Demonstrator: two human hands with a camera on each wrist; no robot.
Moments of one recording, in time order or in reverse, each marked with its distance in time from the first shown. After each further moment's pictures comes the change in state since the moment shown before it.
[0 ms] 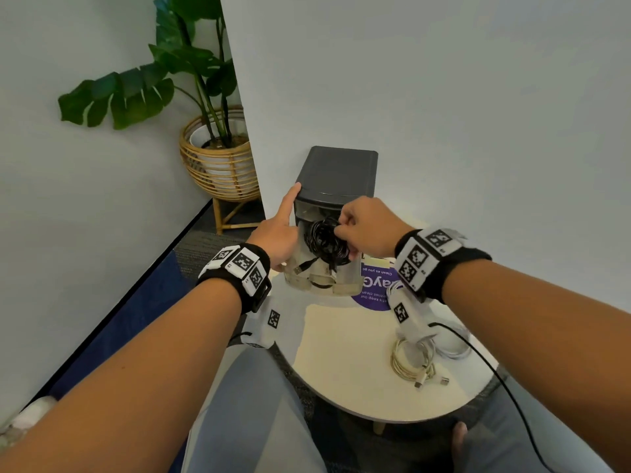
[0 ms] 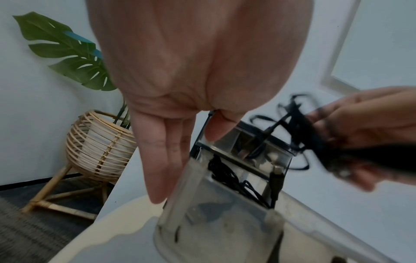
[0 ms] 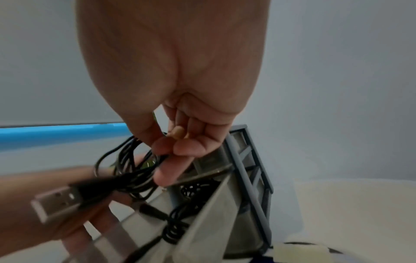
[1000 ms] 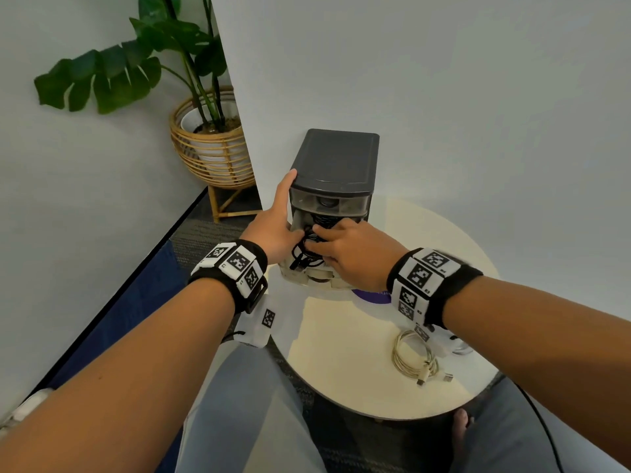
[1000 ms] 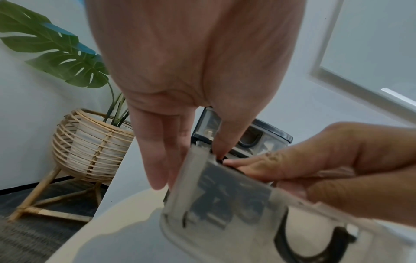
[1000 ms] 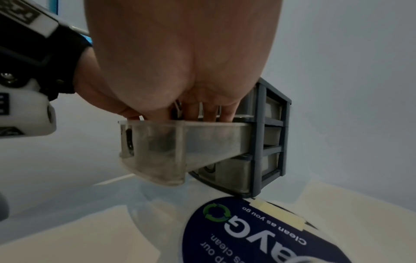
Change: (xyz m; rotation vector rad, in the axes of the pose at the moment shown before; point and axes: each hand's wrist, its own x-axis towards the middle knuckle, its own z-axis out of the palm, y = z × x) left_hand 0.030 -0.029 0.012 0.141 0.095 0.153; right_hand -0.012 0.022 0.046 -0.651 -0.084 -0.491
